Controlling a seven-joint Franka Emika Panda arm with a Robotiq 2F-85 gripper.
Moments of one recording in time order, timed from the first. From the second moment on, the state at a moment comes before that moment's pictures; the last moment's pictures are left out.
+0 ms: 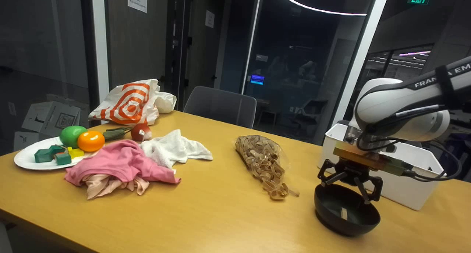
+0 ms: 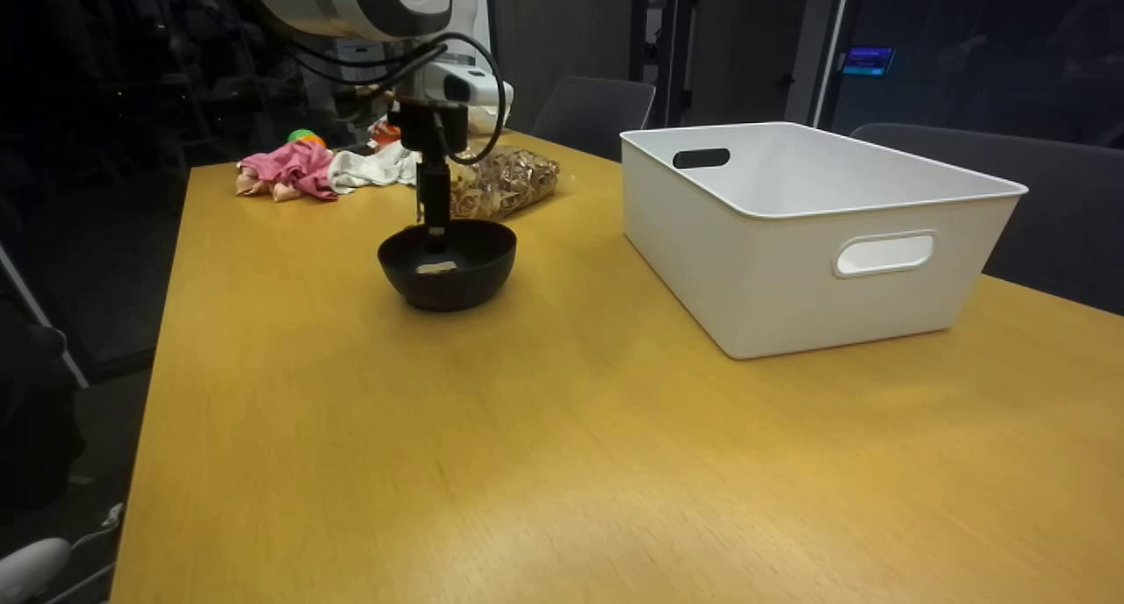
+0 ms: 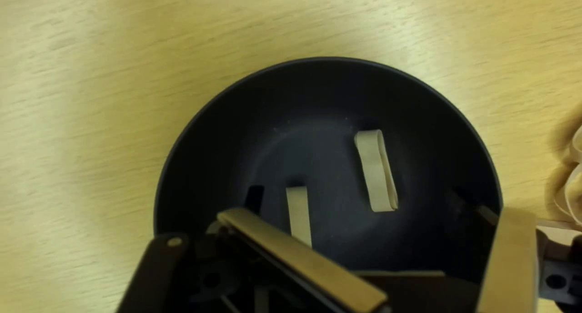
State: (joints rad) arm 0.16 0.11 0.06 -2.15 0.06 2.17 0.83
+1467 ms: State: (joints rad) arm 0.16 0.19 0.07 -2.21 -0.08 2.38 0.66
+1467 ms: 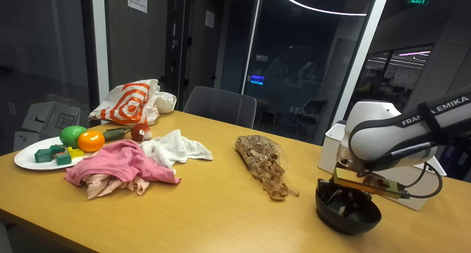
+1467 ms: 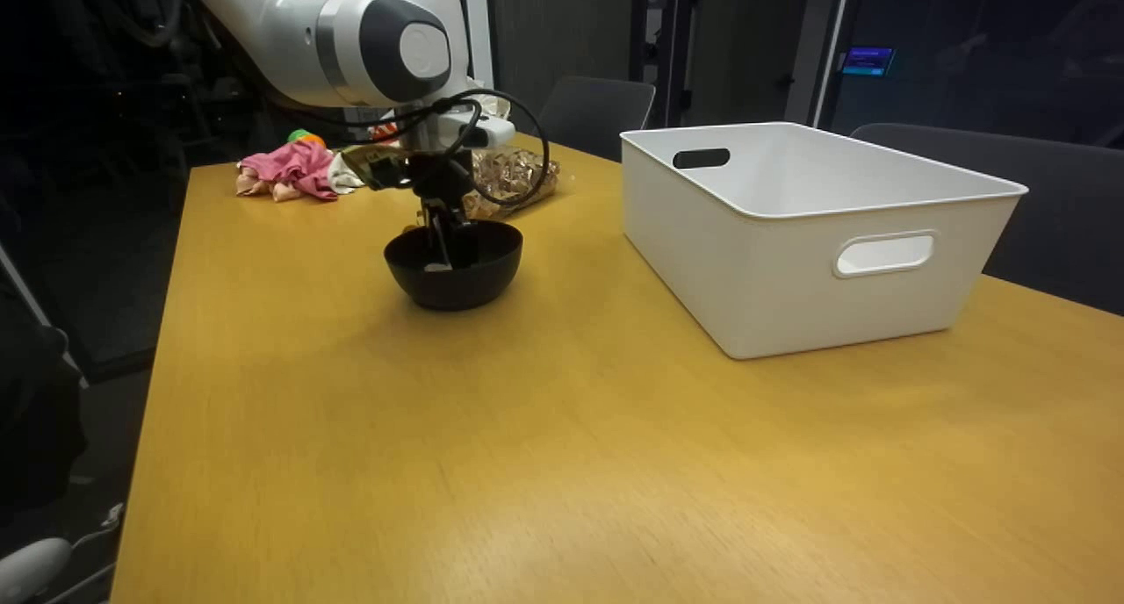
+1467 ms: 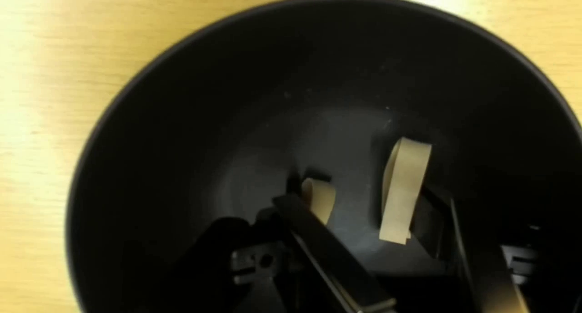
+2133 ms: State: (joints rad) arm 0.16 0.18 0.07 -2.22 -0.08 2.39 0.64
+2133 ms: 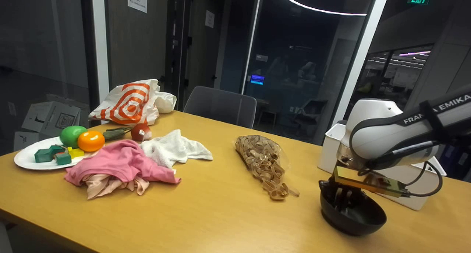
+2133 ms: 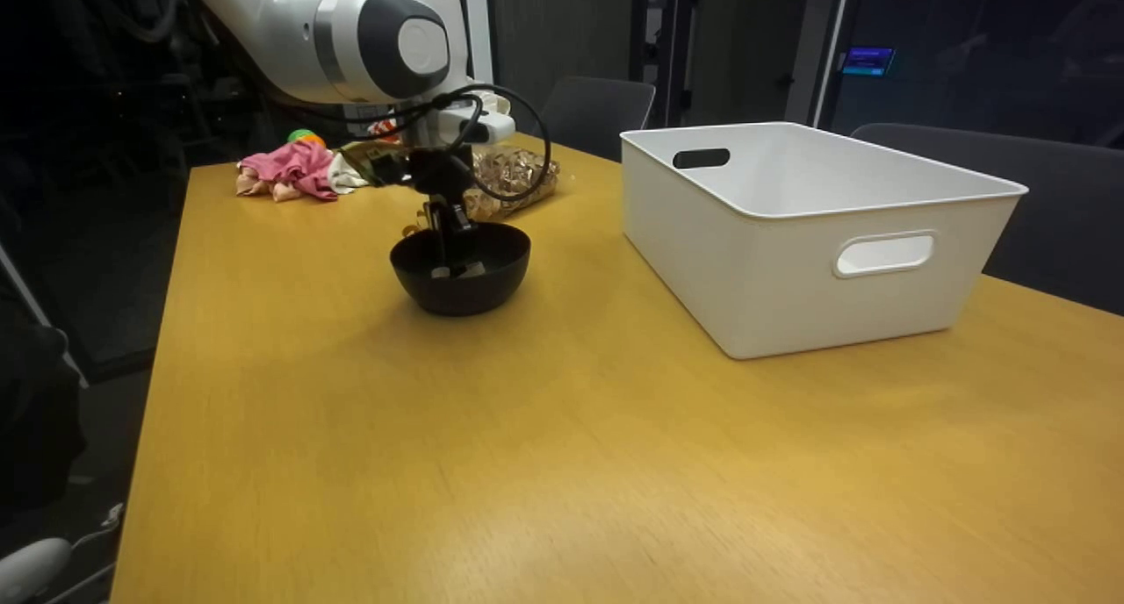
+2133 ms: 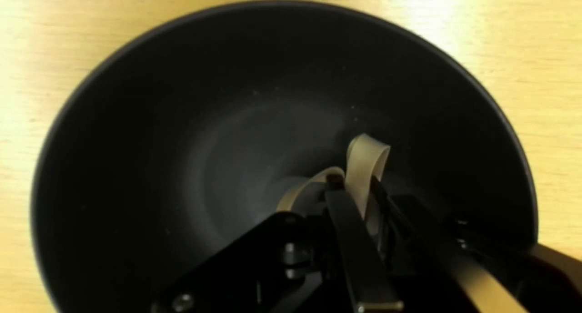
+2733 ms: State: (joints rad) arm 0.16 0.09 0.07 -2.22 -0.08 2.34 0.63
